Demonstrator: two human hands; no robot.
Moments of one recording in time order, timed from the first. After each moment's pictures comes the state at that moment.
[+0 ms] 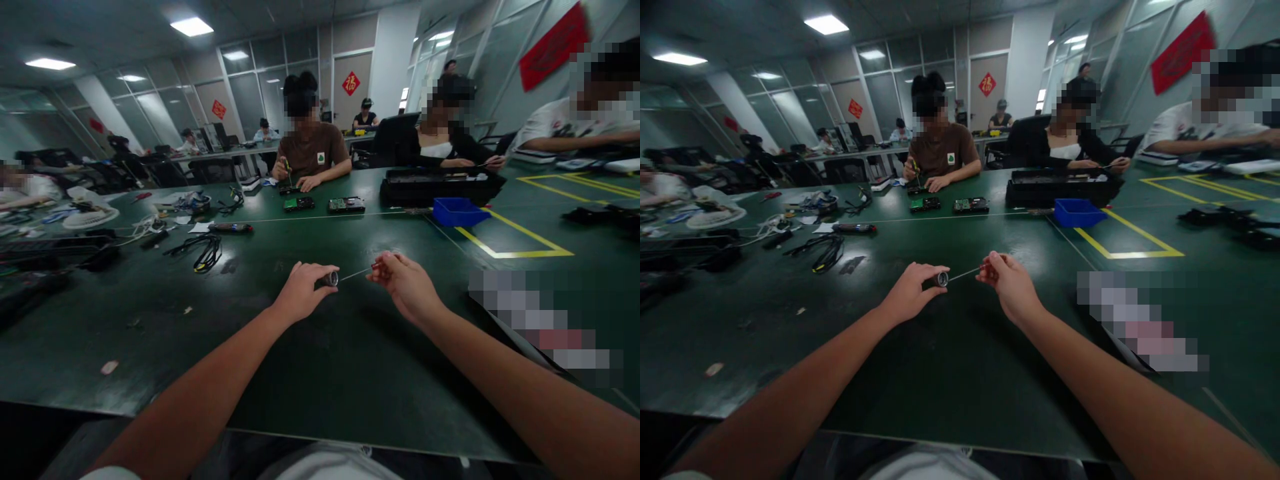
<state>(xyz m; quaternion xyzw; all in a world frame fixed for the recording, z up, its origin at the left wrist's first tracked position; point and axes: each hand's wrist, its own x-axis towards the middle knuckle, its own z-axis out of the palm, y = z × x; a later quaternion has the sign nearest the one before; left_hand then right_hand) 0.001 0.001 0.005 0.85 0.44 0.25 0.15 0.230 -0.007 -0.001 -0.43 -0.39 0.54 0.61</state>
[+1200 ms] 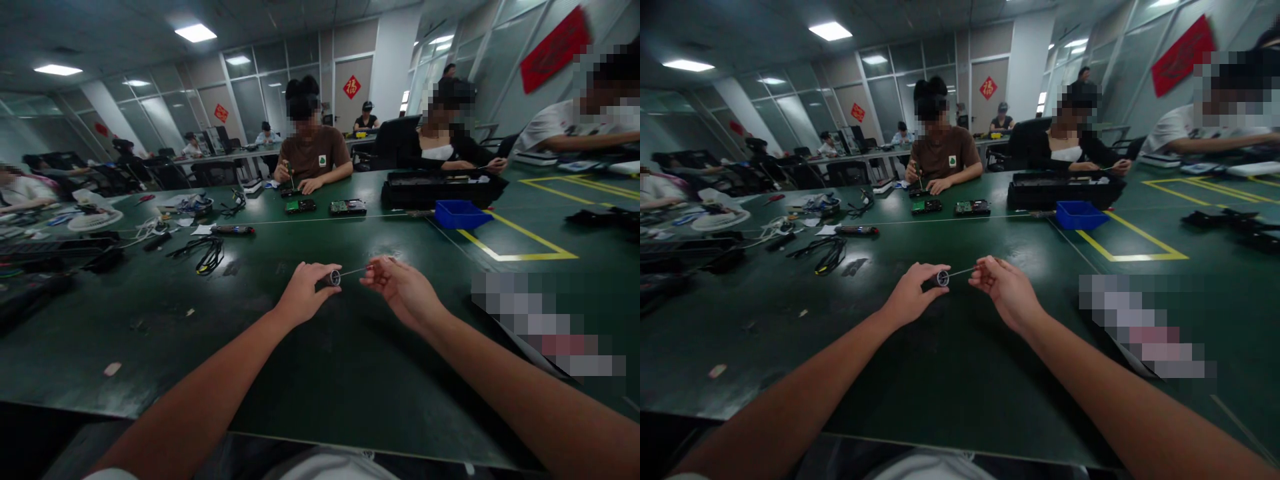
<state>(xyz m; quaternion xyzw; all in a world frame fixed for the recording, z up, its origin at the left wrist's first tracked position) 0.002 -0.003 0.007 0.84 0.44 0.29 0.16 0.223 -0.014 0.004 -0.38 -0.37 0.61 0.59</state>
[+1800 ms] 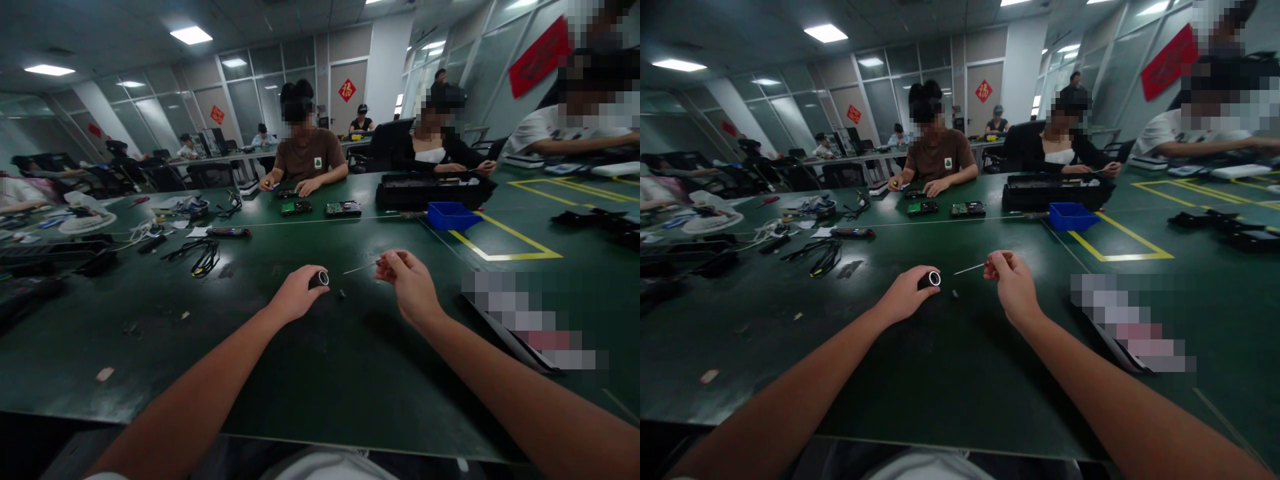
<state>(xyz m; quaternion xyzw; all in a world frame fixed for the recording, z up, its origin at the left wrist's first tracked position) -0.002 0.007 0.007 0.80 0.47 0.27 0.24 0.236 -0.007 0.000 -0.48 -0.44 0.41 0.64</state>
